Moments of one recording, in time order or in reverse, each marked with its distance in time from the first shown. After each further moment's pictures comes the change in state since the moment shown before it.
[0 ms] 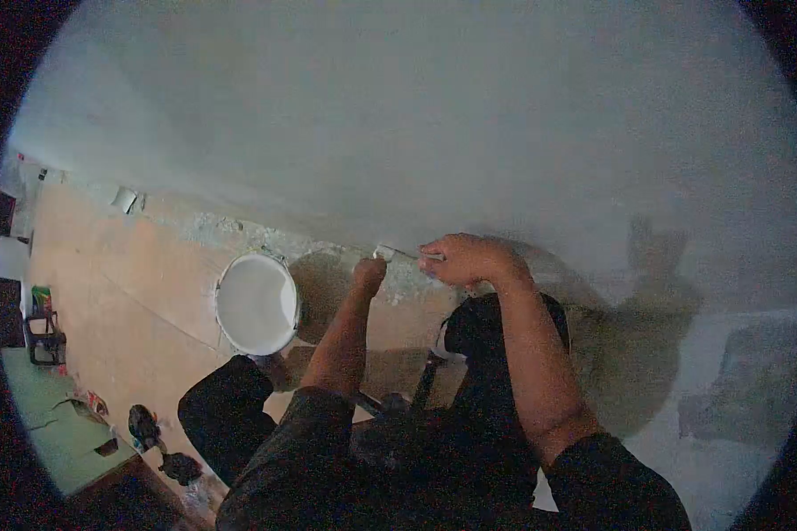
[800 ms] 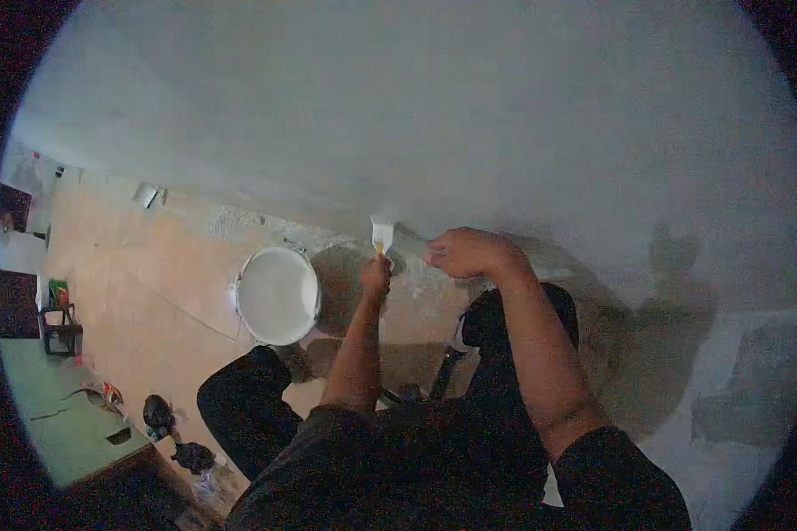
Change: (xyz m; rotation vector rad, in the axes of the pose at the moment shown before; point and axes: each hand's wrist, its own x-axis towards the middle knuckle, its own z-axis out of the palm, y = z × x) left_hand -0.044 0.016 -0.038 -1.559 0.356 -0.718; right_hand 0.023 -0.006 0.022 -0.223 0.036 -0.130
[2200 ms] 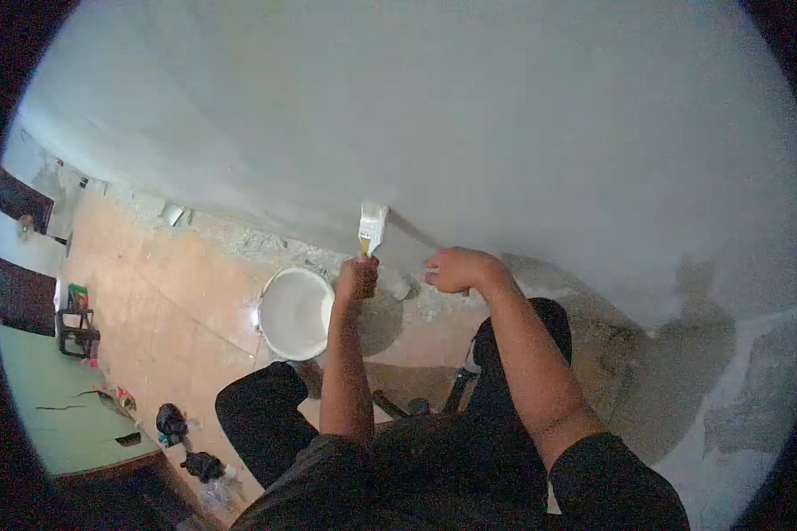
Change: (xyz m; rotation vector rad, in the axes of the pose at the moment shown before) left_hand -0.086 0.175 -0.029 0.050 -0.114 0.041; right_hand -0.003 -0.027 -0.006 0.089 -0.098 0.054
